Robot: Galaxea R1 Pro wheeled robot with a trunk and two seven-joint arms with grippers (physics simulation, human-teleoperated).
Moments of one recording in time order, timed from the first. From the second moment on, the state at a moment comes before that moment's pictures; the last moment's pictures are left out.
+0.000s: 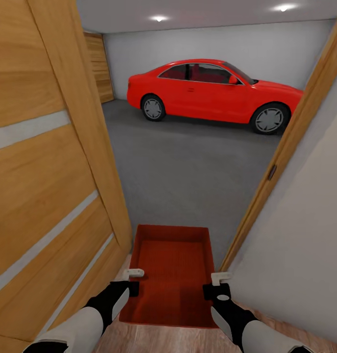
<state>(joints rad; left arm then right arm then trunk) -0.70 -0.13 -0.01 -0.27 0.03 0.29 0.15 -0.65 0.07 0.49 -0.24 -0.38 -0.03 -0.30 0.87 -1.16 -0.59</state>
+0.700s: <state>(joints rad) -0.71 -0.13 -0.01 -0.26 0.03 0.28 0.15 -0.65 0.07 0.50 -0.23 -0.38 -0.04 -0.30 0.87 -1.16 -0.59</state>
